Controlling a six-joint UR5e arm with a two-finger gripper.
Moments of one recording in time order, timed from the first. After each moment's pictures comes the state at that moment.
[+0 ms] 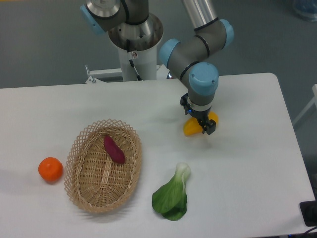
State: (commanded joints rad) arm 2.63 -1.89 -2.00 -0.84 1.69 1.57
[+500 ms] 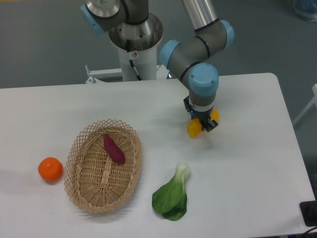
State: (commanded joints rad) arm 2.62 -1.89 -1.92 -0.89 1.73 1.55
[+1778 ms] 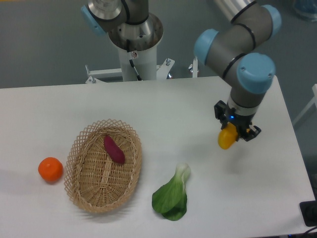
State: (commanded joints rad) arm 2.69 -2.02 -1.43 -1.20 1.54 1.44
